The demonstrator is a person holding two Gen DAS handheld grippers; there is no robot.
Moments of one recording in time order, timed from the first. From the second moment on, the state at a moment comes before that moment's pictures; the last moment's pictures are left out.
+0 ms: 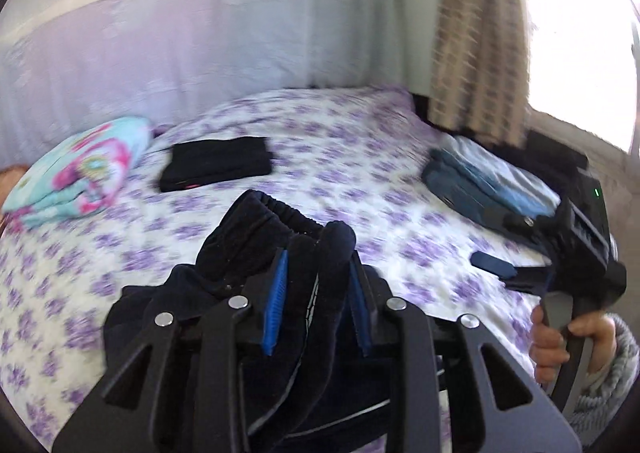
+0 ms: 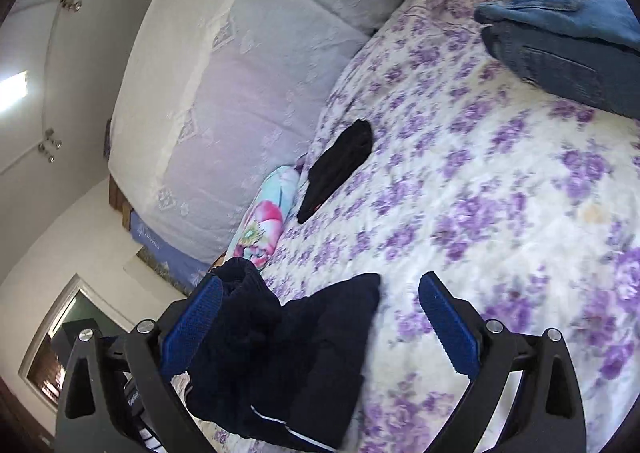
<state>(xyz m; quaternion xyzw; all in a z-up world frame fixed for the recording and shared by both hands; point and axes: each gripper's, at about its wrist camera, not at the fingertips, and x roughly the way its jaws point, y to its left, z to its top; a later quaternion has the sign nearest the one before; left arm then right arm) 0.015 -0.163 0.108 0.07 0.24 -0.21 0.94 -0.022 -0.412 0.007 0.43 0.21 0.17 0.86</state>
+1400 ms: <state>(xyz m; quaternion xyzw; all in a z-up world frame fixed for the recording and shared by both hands) 0.016 0.012 0.028 -0.14 0.33 -0.12 0.93 -0.005 -0.357 0.013 0.39 0.30 0.27 0.83</state>
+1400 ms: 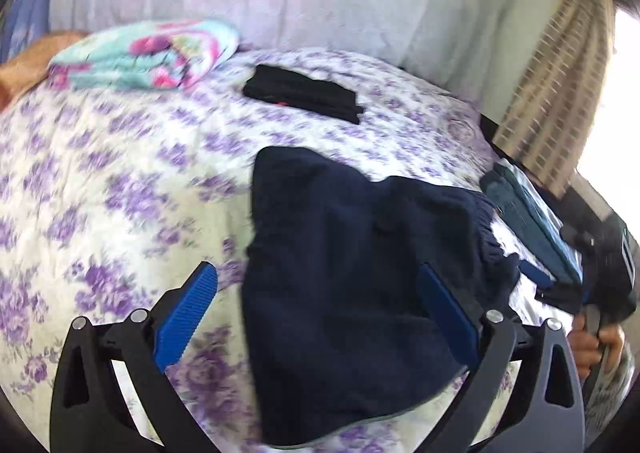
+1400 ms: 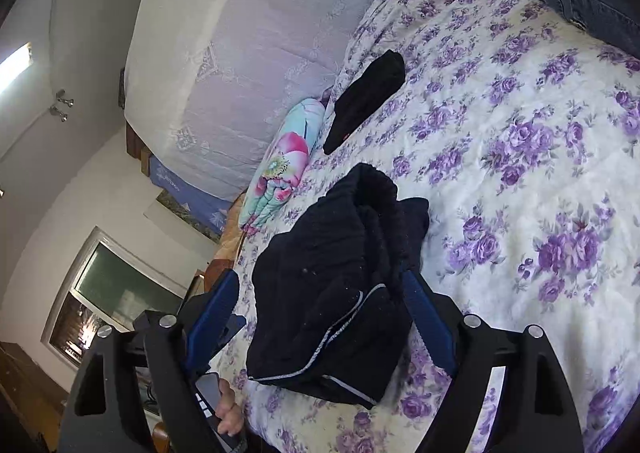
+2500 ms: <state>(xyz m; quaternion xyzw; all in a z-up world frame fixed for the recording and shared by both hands) 0.036 0.030 -0.019 -0.16 0.41 -0.11 0.89 -0.009 -0.372 0.018 0.33 0.33 0.25 0.85</state>
